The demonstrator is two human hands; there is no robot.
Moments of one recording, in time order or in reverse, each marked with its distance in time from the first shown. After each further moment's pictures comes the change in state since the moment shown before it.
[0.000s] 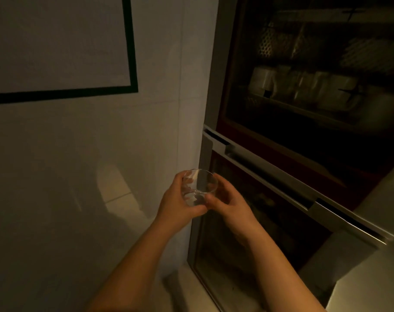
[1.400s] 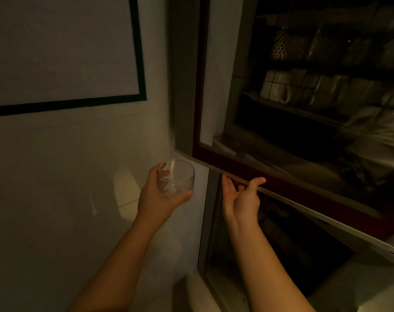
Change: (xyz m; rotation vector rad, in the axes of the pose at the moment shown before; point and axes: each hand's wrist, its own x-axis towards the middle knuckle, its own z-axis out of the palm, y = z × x) left_hand 0.005 0.006 -0.047 0.053 0.312 0.007; right_hand 0.040 -0.033 0.022 1.315 0.576 0.161
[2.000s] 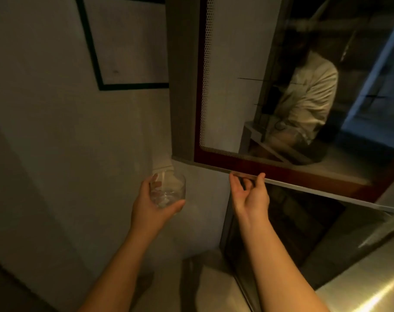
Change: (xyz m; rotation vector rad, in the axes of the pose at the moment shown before) left_hand -0.222 0.029 -0.098 0.081 0.251 -0.126; right_hand -0.134 -0.009 -0.078 0.003 -0.156 0.232
